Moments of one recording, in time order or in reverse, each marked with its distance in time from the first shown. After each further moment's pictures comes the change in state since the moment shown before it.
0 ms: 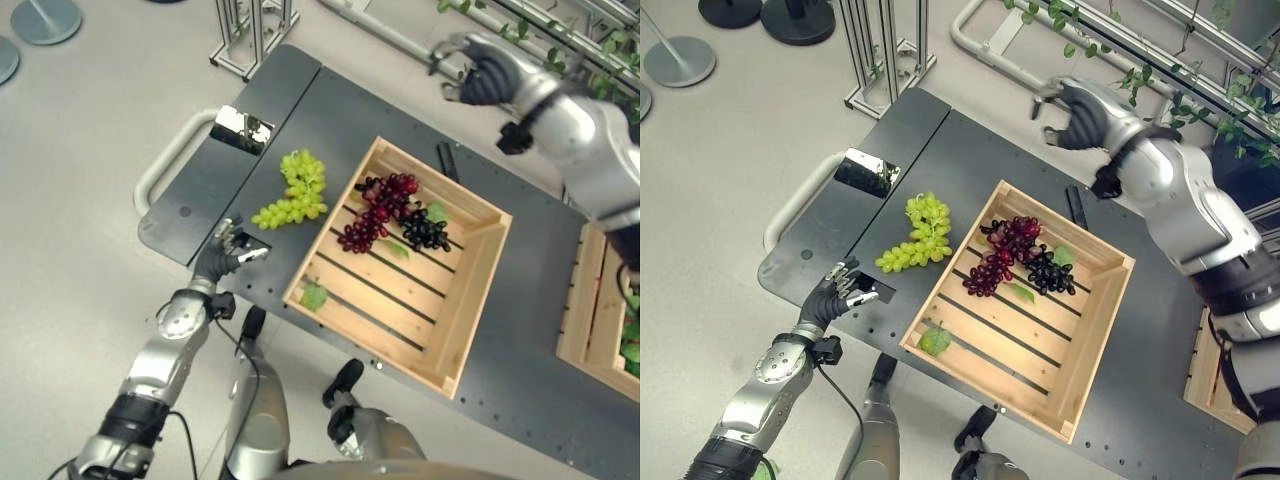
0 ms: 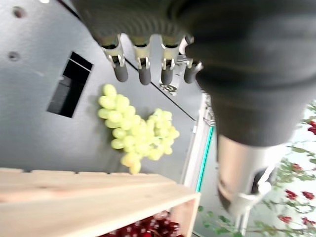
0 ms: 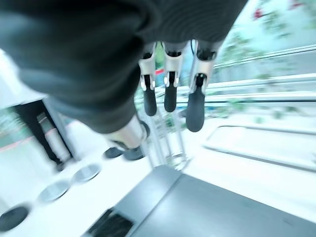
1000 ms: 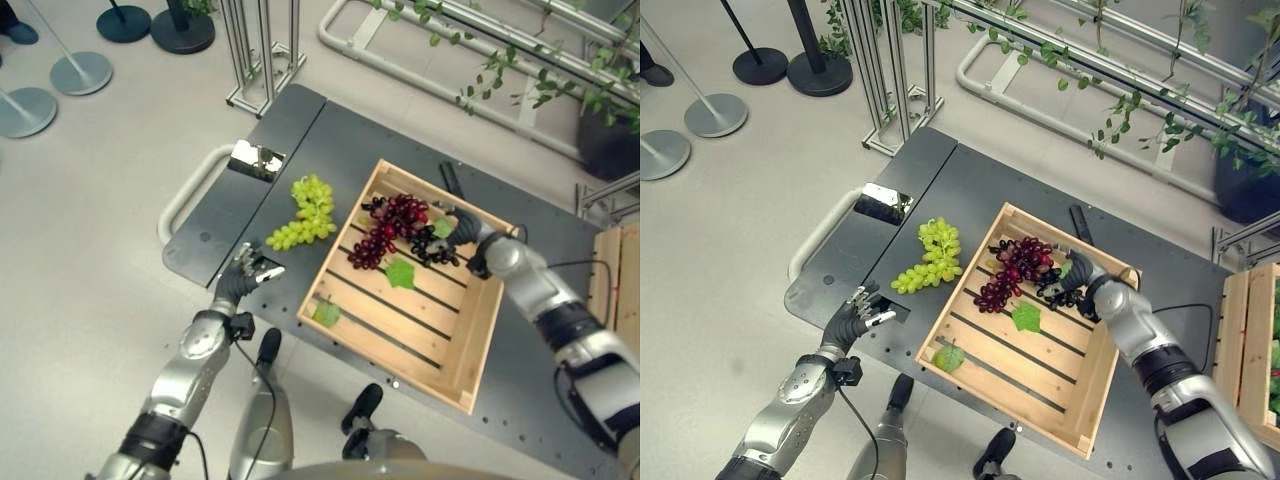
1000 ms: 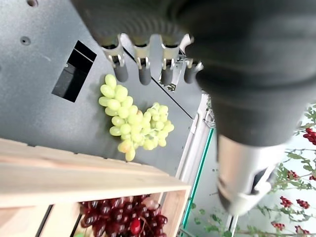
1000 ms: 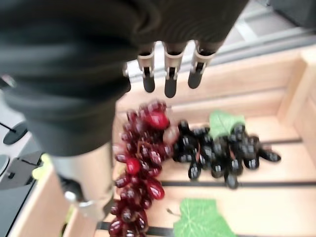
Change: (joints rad) left arm 0.080 -0.116 -0.041 0.004 -0.068 -0.004 0.052; right arm 0.611 0.414 -0.241 0.482 -0.142 0.029 -0.125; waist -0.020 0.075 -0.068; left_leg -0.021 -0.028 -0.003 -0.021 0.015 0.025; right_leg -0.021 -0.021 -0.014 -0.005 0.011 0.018
